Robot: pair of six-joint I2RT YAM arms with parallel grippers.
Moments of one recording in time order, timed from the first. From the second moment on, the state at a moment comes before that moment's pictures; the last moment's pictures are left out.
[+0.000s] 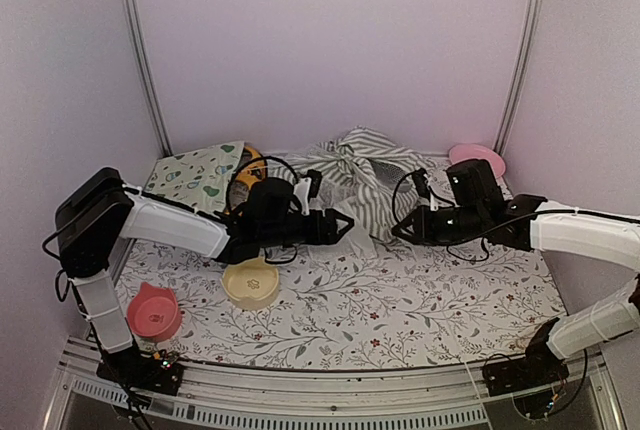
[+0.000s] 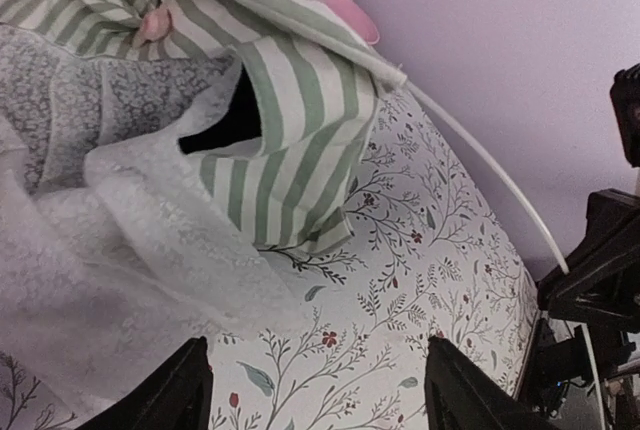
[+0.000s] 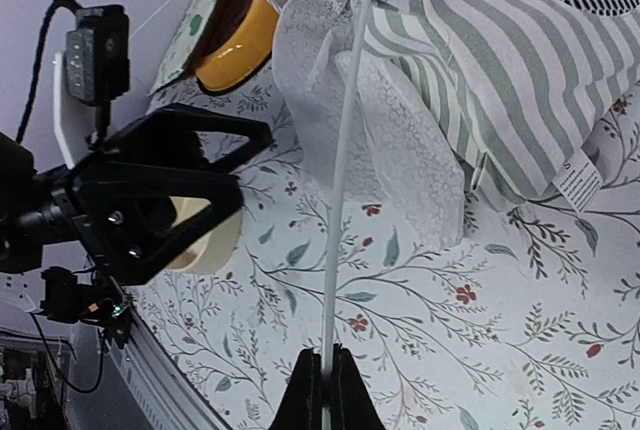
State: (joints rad) left arm -0.88 1.84 0.99 0.46 0.10 -0.62; right arm 0.68 1.28 0.82 -0.20 -0.25 0.58
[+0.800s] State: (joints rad) left arm -0.92 2.12 1.28 0.63 0.00 -0.61; right arm 0.75 1.29 0.91 -0.06 -0.24 0.78
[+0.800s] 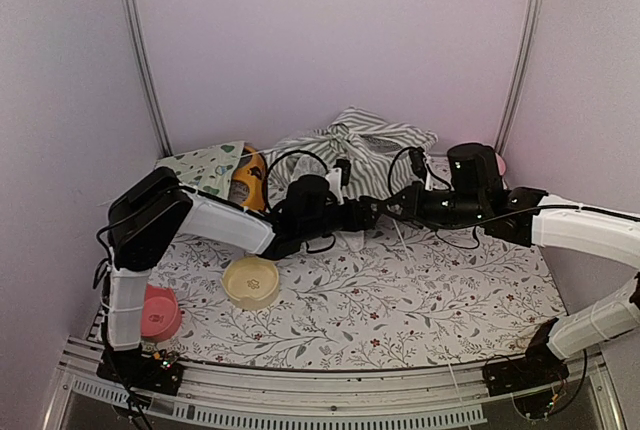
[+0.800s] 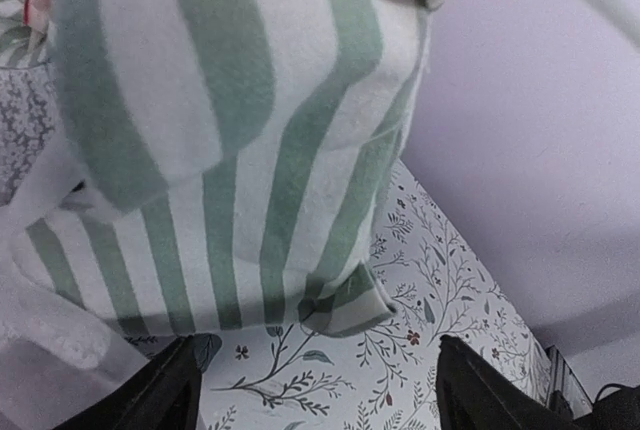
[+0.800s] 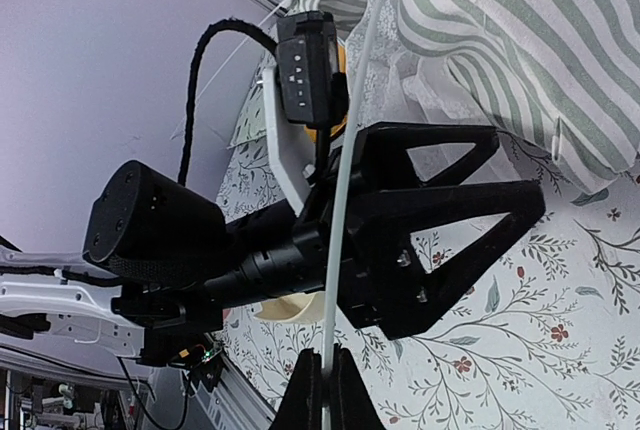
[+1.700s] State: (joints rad) left arm -1.04 2.09 1.10 0.76 -0.19 -0.51; right arm 0.77 1.22 0.82 -0.10 -0.07 0.81
